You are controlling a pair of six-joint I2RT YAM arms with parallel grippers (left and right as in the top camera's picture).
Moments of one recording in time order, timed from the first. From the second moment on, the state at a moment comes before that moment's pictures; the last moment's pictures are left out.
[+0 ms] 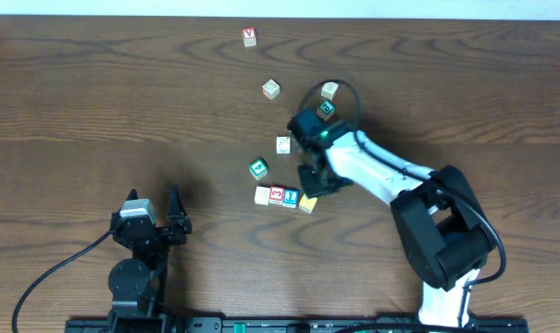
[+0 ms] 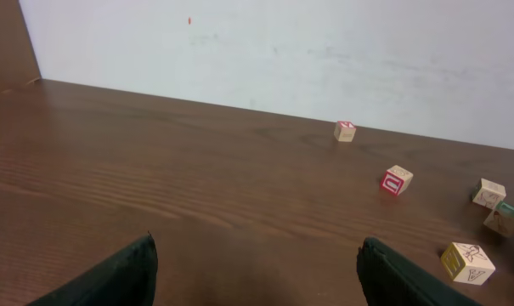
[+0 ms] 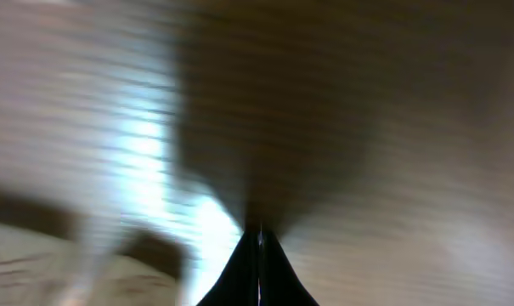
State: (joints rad) left arm -0.05 0.01 0.02 -0.12 -0.10 -0.14; right arm 0.56 2.02 1.32 -0.90 0.02 0.39
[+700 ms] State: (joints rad) left arm -0.05 0.01 0.02 -0.12 -0.10 -0.14; right arm 0.57 2.02 1.30 -0.92 -0.24 0.46
